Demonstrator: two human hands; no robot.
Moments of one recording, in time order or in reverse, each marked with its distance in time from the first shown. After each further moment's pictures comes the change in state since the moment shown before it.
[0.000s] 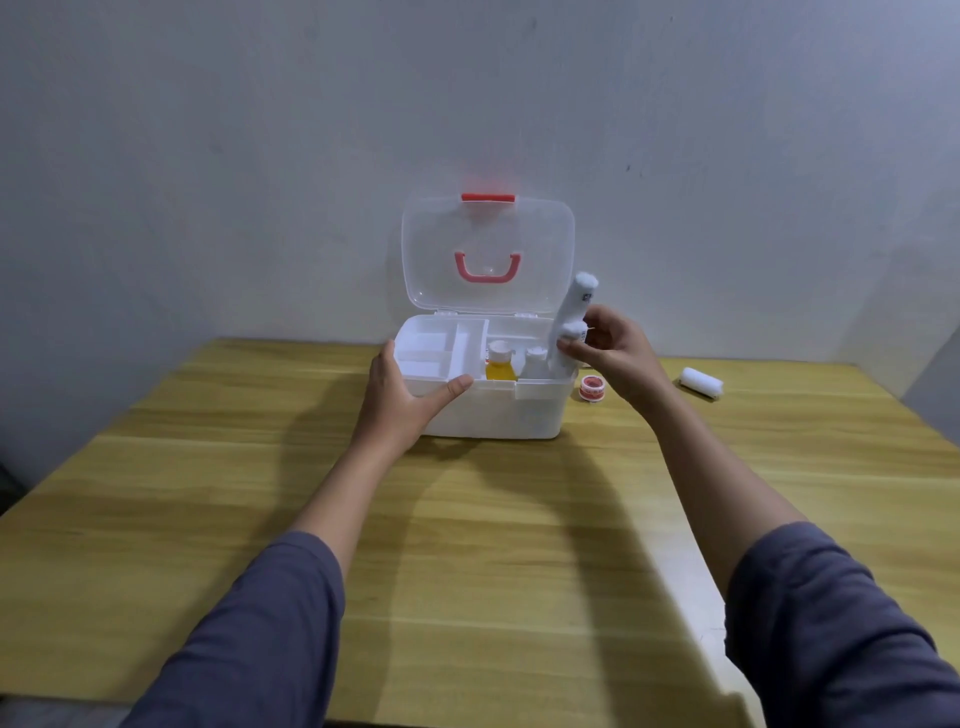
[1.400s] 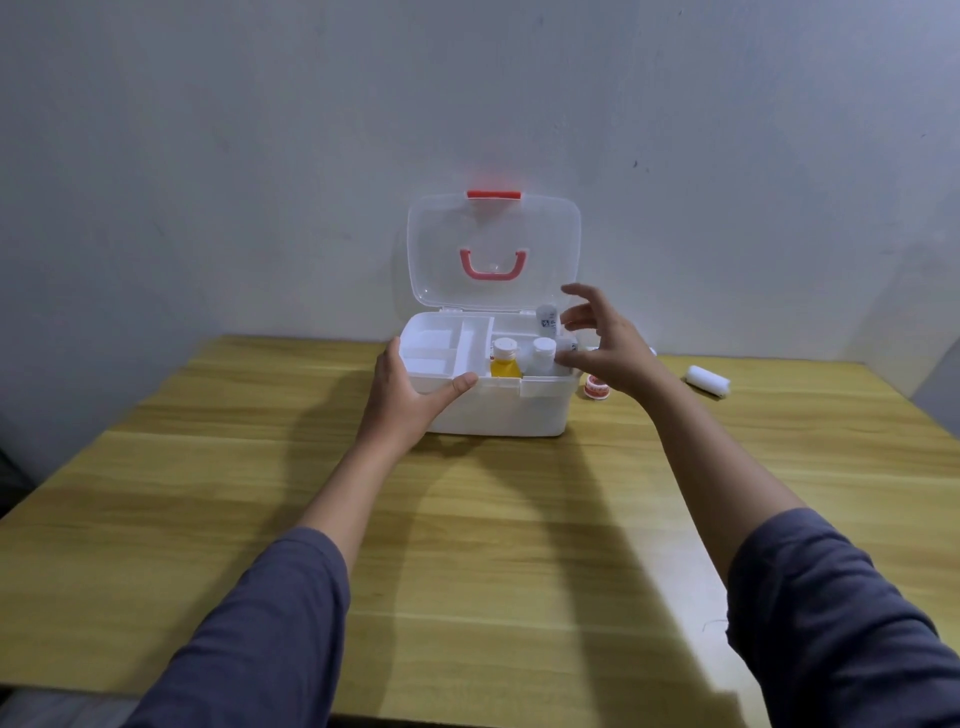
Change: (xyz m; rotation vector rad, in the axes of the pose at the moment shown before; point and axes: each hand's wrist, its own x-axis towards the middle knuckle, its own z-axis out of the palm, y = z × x) left_hand -0.001 0.001 0.000 0.001 -0.002 -0.008; right_hand 0.010 -0.006 0.004 -0.350 -0.061 -0.008
